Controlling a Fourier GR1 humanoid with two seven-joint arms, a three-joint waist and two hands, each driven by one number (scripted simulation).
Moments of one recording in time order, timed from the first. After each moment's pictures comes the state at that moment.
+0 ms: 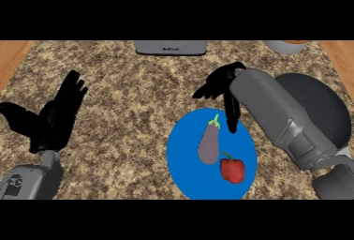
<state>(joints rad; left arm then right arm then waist) -0.19 0.28 -0.04 -1.56 0.22 0.18 0.21 -1.15 -0.19 0.47 -0.41 0.23 1.07 0.16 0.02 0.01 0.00</state>
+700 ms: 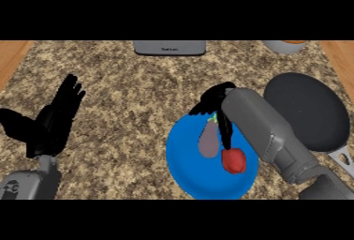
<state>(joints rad) -0.16 0.26 -0.01 -1.59 0.20 0.14 0.21 -1.06 -0.11 0.47 -0.38 0.38 1.03 0.10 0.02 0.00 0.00</state>
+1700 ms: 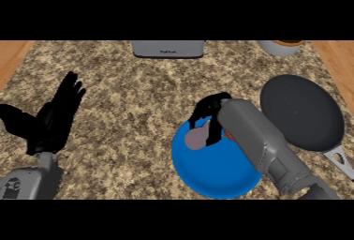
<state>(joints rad) -0.18 0.23 0.02 -1.59 0.18 0.12 0.23 -0.98 -0.06 0.42 -0.41 0.50 0.92 0.03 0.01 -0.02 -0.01</state>
